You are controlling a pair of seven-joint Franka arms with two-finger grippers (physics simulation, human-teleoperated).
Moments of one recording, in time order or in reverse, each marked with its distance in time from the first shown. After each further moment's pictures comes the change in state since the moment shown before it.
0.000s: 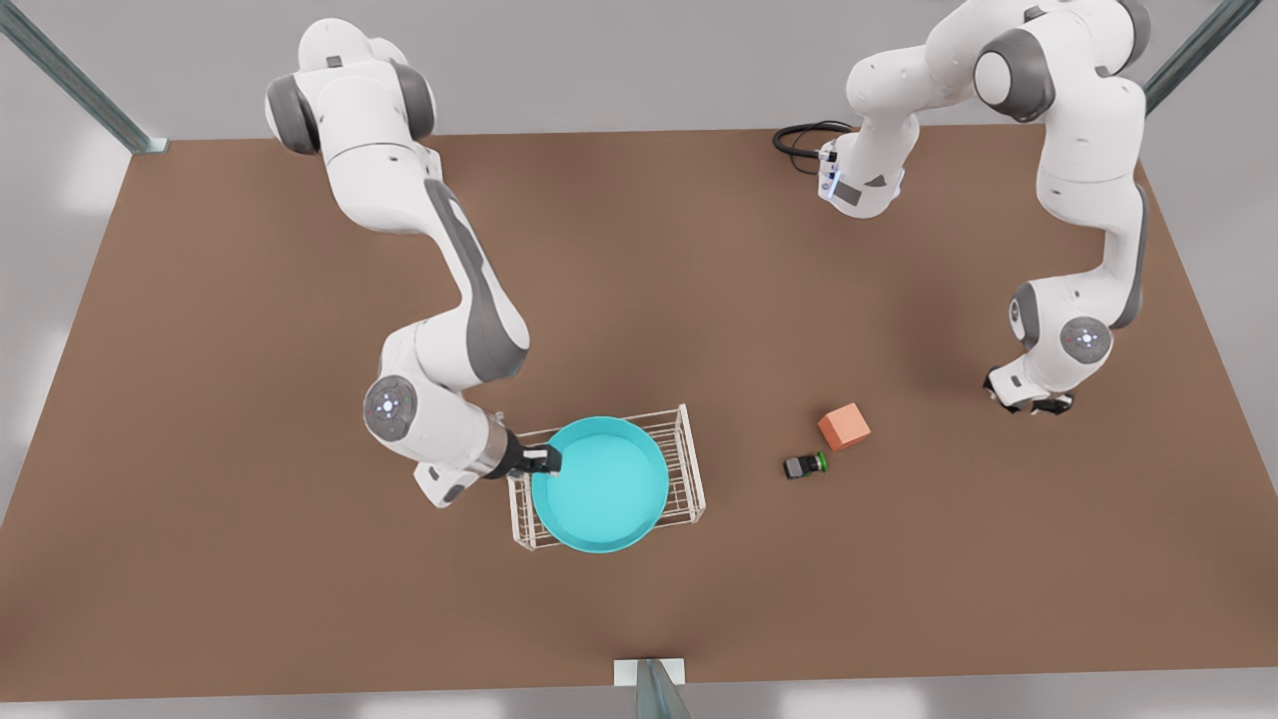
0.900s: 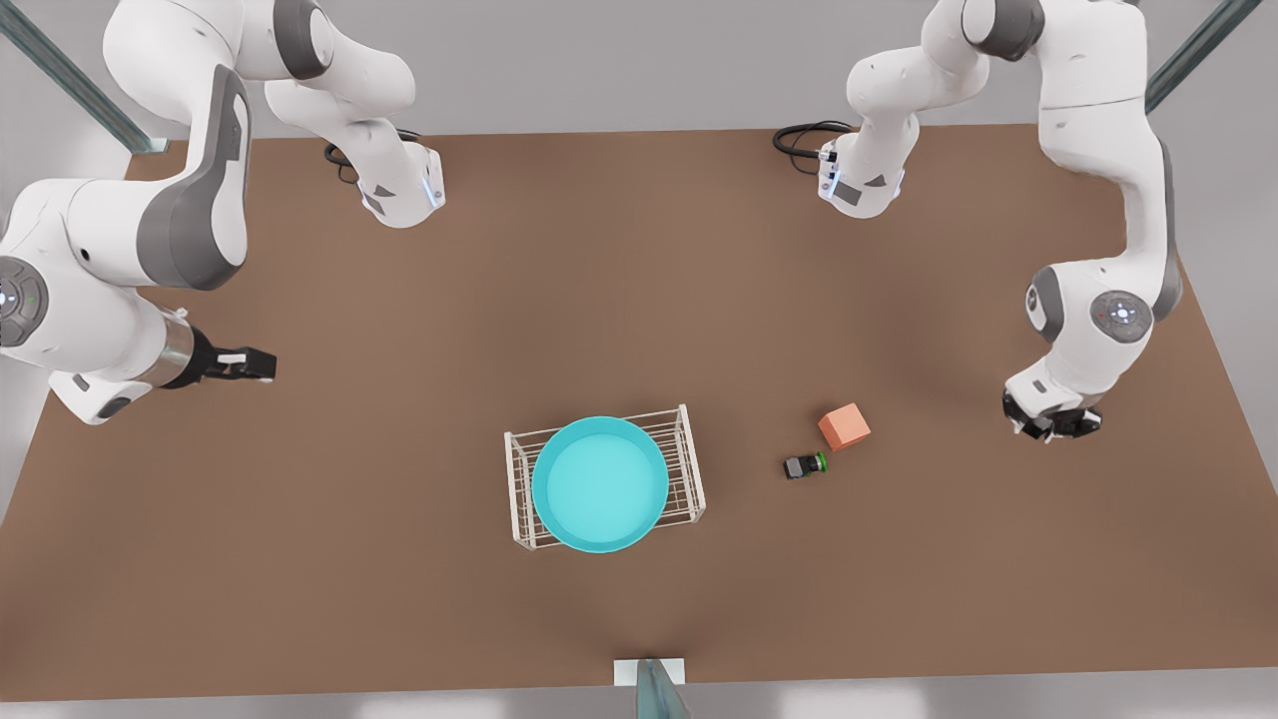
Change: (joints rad) left arm 0.000 -0.212 -0.216 0.210 -0.090 -0.223 -0.091; right arm -0.469 -0.360 0.179 0.027 -0.599 -0.645 -0.251
